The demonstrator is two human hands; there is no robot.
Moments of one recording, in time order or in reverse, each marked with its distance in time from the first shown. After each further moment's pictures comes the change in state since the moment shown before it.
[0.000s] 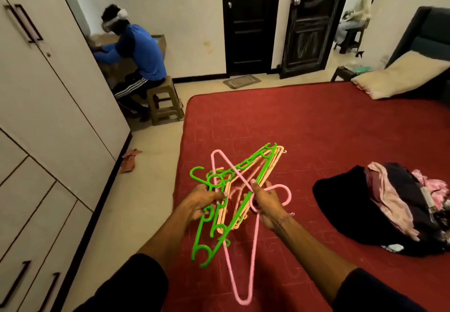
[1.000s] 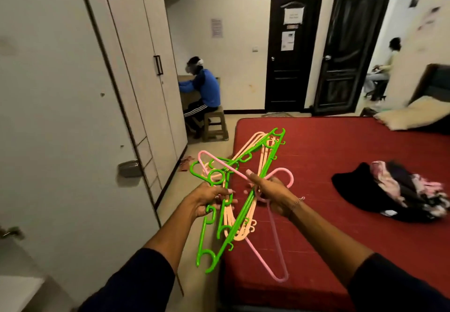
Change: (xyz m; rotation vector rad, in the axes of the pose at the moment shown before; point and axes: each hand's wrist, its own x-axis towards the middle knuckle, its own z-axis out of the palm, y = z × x) left_hand -0.498 -0.186 -0.086 -0.360 -0.022 0.184; right_hand -0.507 0.092 0.044 -0.237 -0.398 -0.162
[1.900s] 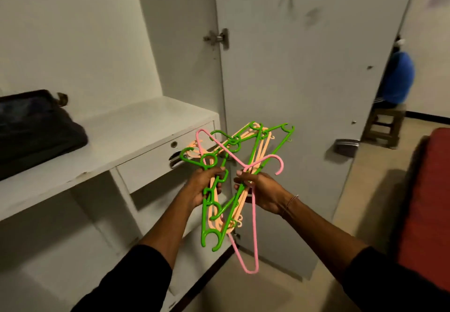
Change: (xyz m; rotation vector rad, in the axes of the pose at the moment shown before) left_hand -0.373 -0.060 -0.413 -0.349 0.811 0.175; right_hand -0.134 0.103 0.521 -0.011 -0.913 0.235
